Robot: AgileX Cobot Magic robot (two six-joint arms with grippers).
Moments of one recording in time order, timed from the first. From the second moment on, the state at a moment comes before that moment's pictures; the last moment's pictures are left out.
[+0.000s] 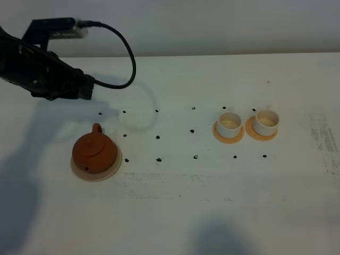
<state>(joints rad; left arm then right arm) -0.13 1.82 -1.31 -0.34 0.61 0.31 0.00 -0.01 -0.52 0.01 1.11 0.00</state>
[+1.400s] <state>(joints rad) -0.20 2.06 -1.31 -0.29 0.48 0.29 0.00 -0.01 -0.52 0.01 1.11 0.00</state>
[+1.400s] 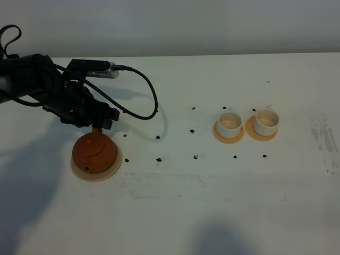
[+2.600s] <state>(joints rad) -0.20 2.07 -1.31 -0.18 0.46 0.41 0.00 -0.01 -0.52 0.01 1.11 0.00</state>
